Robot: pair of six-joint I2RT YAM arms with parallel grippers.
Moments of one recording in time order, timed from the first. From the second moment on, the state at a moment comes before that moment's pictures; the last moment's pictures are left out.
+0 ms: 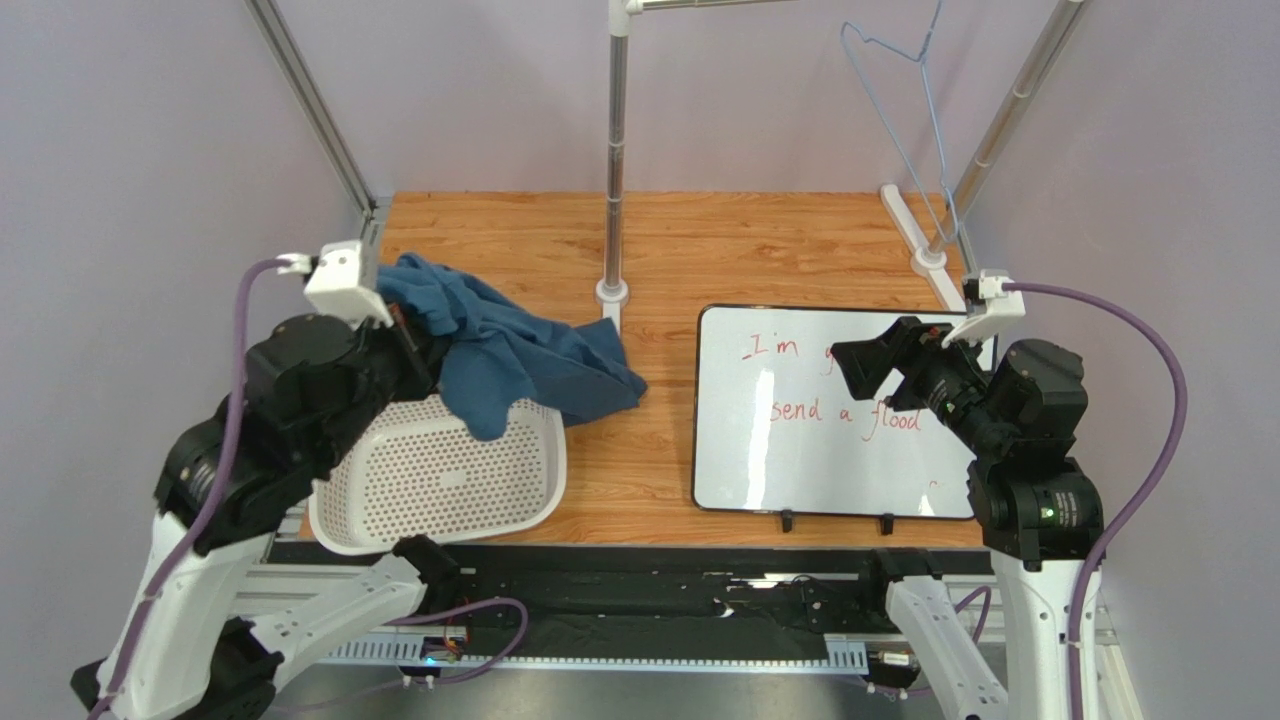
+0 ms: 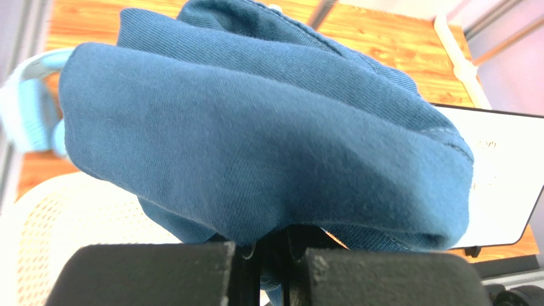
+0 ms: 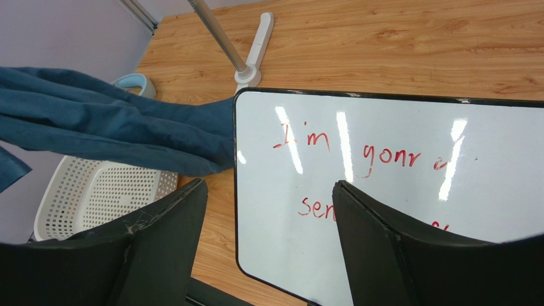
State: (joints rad) left arm -0.66 0.83 1.52 -1.06 -0.42 -0.47; right arm 0.03 0.64 1.11 -0.72 -0.38 0.32
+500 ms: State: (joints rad) left arm -0.66 0.48 1.63 -1.26 -0.63 -0.48; right arm 0.04 0.63 1.10 -0.71 -0.38 0.32
